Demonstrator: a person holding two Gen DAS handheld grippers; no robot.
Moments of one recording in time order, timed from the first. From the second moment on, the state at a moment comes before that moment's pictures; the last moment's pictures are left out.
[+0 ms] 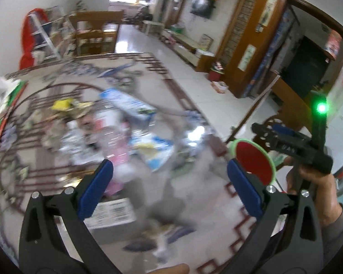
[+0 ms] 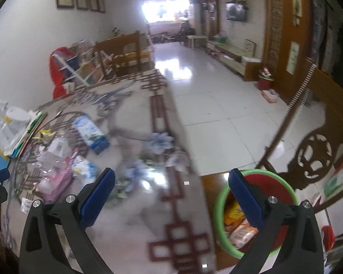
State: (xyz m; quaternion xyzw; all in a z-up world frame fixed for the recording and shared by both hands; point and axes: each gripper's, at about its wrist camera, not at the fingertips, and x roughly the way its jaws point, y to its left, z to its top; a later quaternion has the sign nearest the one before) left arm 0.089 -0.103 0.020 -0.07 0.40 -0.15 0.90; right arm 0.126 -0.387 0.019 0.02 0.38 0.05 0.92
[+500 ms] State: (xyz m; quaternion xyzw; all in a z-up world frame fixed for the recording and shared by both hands) left arm 0.072 -0.027 -0.029 -0.02 0.46 -0.15 0.88; right arm 0.151 -0.284 -0.014 -0.05 0.44 0.12 0.89
